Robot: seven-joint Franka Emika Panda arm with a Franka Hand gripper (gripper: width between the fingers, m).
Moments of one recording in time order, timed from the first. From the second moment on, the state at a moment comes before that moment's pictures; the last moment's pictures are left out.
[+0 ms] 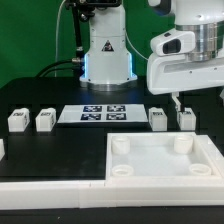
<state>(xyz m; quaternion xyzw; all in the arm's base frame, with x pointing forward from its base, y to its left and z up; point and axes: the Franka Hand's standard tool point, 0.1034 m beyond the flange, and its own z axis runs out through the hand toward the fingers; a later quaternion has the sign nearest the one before) 0.439 0.171 0.055 -1.00 -0.01 0.01 0.05</state>
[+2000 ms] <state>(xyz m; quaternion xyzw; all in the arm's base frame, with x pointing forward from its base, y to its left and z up) 0.375 0.171 0.010 -0.91 -0.02 0.41 0.01</state>
